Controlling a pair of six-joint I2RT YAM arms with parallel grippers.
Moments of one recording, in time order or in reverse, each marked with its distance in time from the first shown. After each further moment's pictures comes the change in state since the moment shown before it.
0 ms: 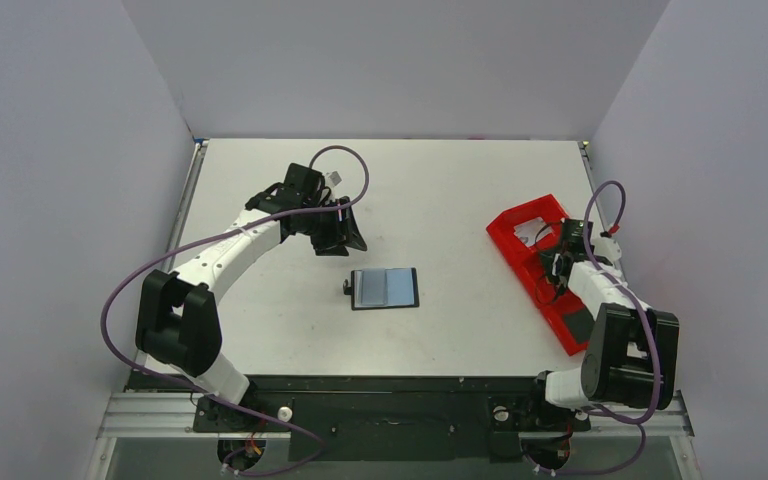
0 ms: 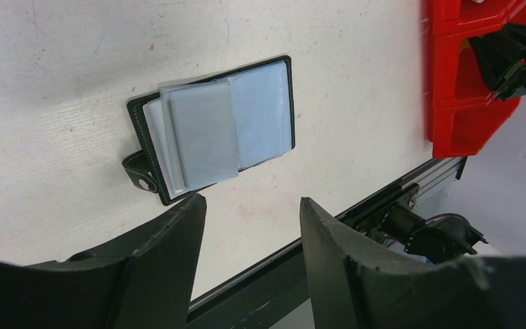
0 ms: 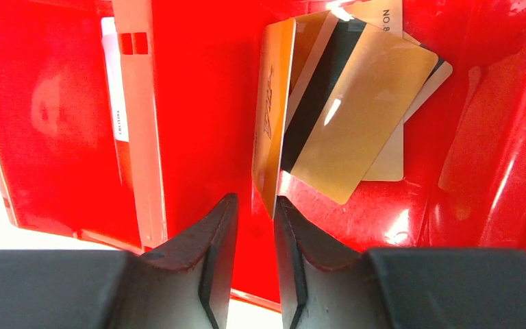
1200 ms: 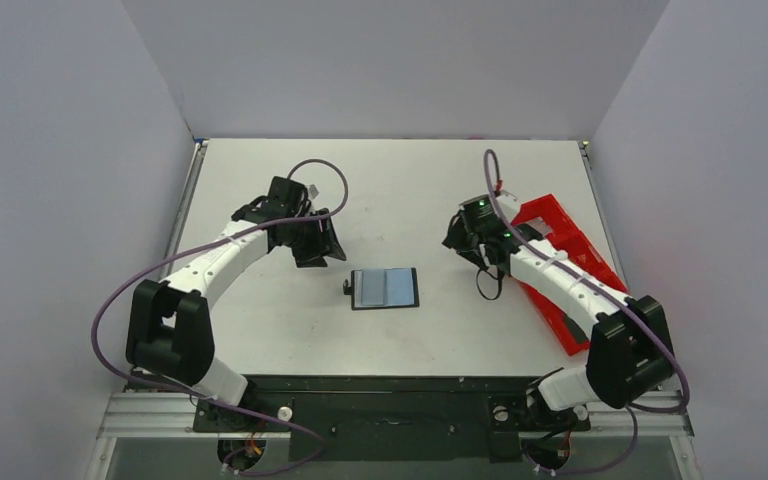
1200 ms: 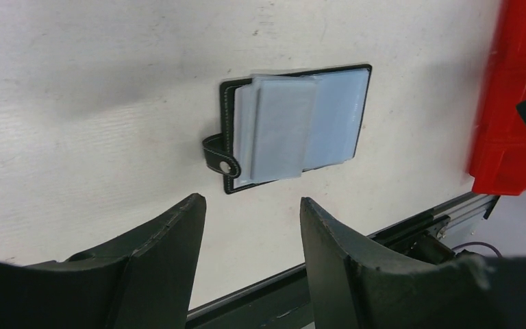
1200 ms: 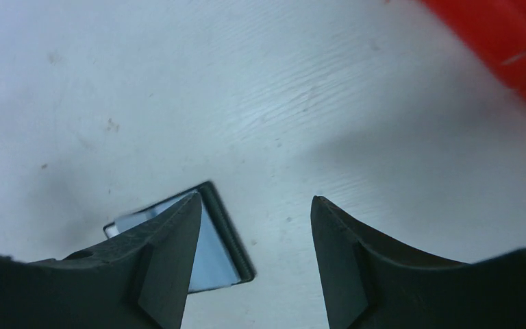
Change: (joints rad) left arm 0.067 -0.050 -0.118 0.000 -0.079 0.003; right arm 0.603 -0.009 0.276 -0.277 0.057 -0.092
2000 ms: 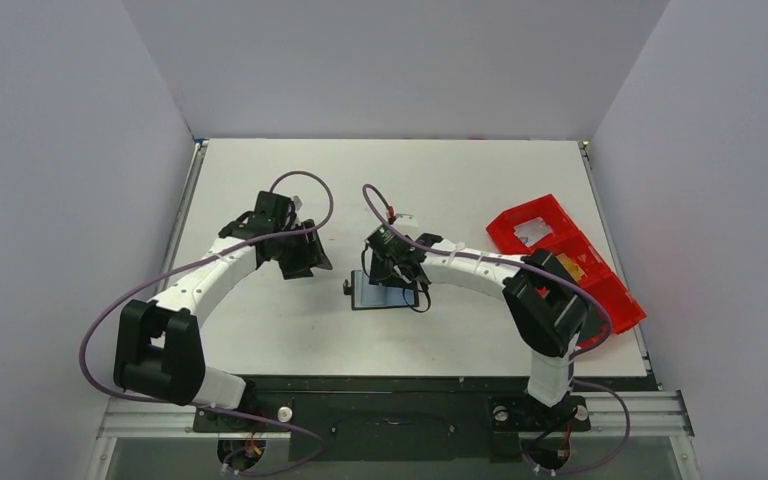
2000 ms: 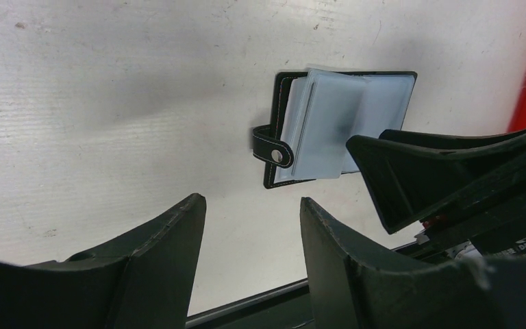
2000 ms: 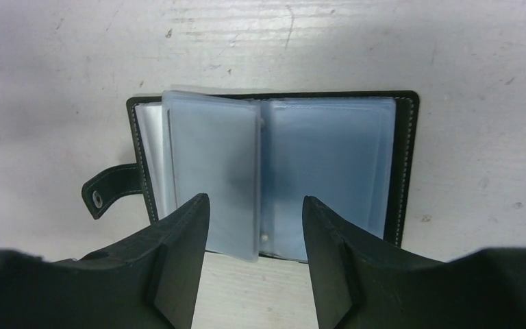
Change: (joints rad) left arm 0.059 -0.117 -0.159 0.030 -0.072 -0.004; right arm 0.428 0.467 0.275 0.029 -0.028 -0.056
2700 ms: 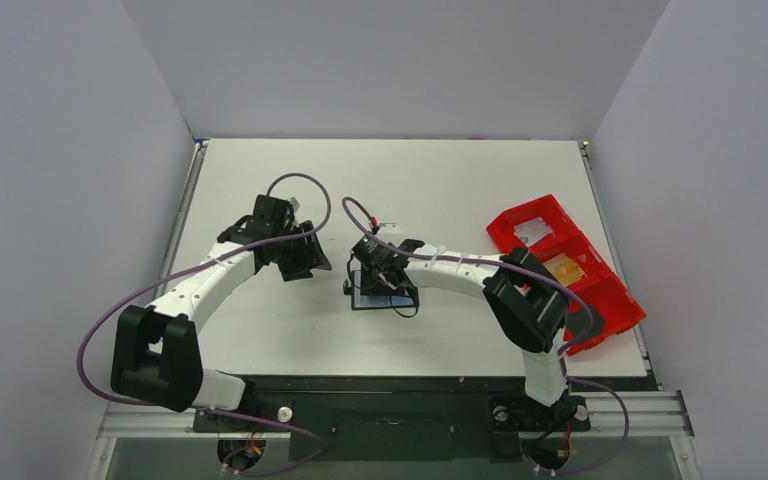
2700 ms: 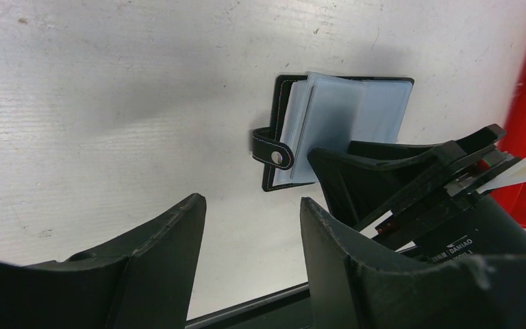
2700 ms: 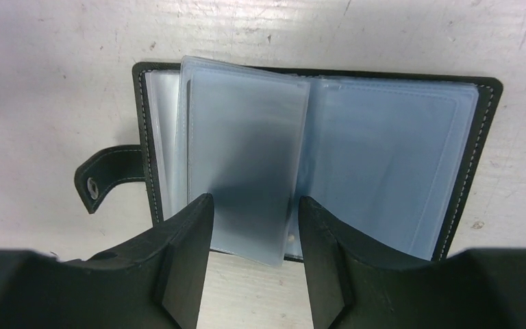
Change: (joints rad) left arm 0.000 -0.034 -0.039 0.039 -0.012 -0.030; right arm 0.063 0.095 0.069 -0.025 -0.002 -0.030
